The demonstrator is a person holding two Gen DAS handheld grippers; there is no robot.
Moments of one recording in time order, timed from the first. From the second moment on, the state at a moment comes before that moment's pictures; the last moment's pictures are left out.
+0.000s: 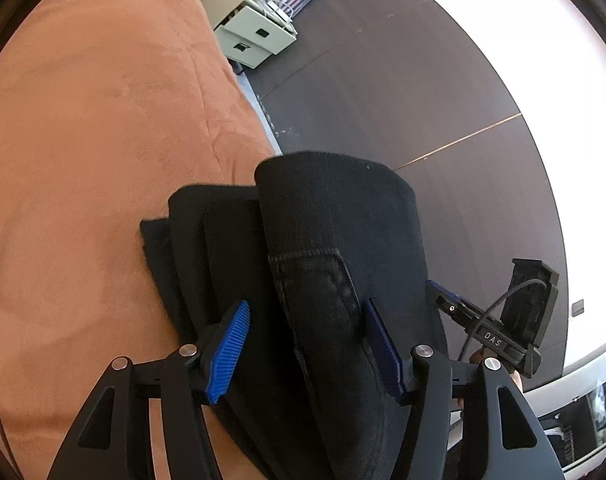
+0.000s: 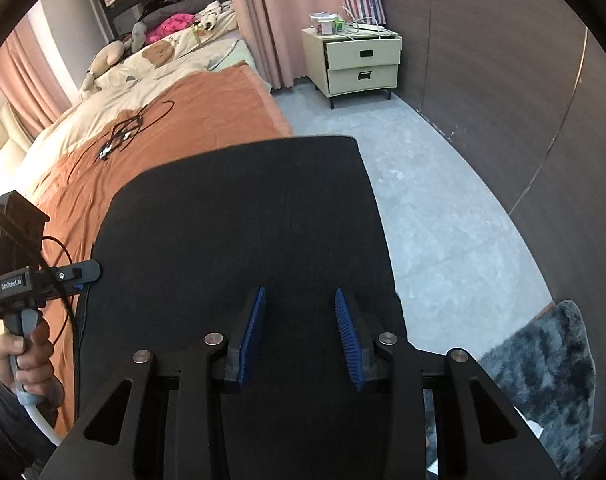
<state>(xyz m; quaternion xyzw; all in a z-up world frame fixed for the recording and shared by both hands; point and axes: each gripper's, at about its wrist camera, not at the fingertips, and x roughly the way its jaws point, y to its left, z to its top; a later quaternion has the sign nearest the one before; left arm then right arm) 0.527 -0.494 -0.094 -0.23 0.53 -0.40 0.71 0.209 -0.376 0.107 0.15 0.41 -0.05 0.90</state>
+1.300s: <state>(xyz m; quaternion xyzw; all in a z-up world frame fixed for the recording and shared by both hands) 0.491 -0.465 -0.068 -0.23 0.56 -0.34 0.72 0.251 -0.373 0.080 0.12 0.48 -0.06 0.87</state>
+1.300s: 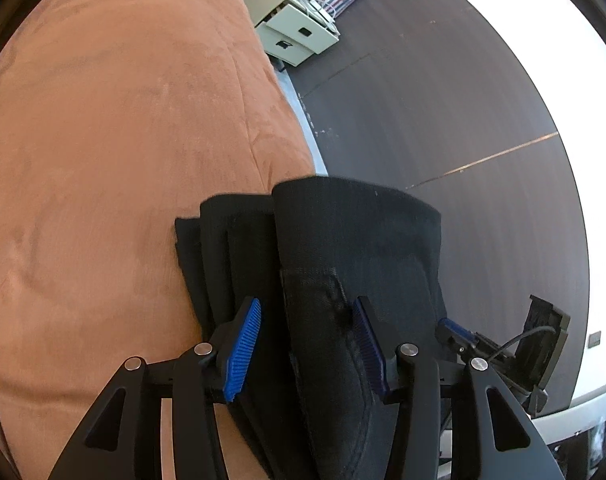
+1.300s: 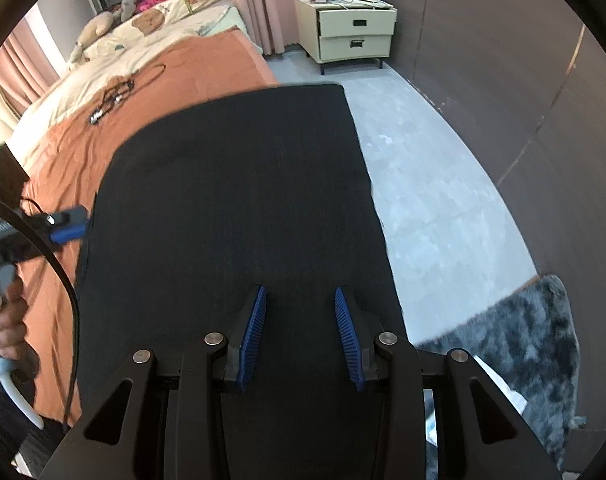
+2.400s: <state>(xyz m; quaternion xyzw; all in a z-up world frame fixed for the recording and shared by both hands) 0.358 -0.400 0.049 -0.14 0.49 -0.33 0.80 0.104 -0.276 0.178 0.12 0.42 -0.10 0.90</state>
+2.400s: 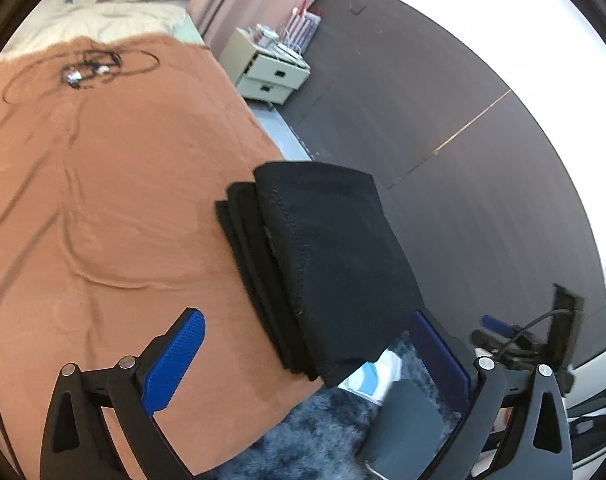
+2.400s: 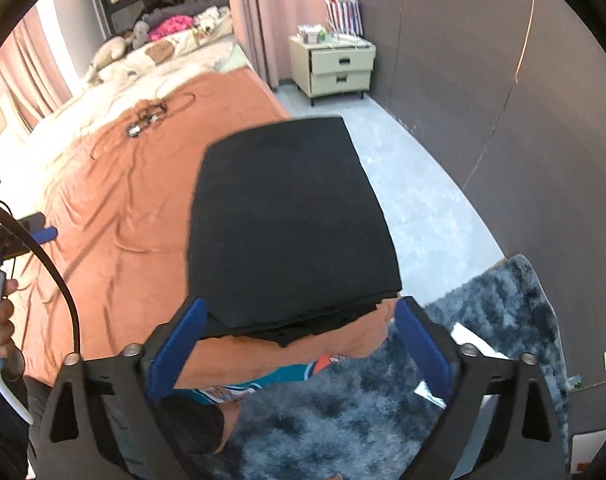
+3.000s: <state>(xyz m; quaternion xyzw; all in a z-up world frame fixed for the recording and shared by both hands) 0.296 -0.304 0.107 -0.11 0.44 -0.31 0.84 0.016 -0.192 0.185 0.13 0.35 -0.11 0.92</state>
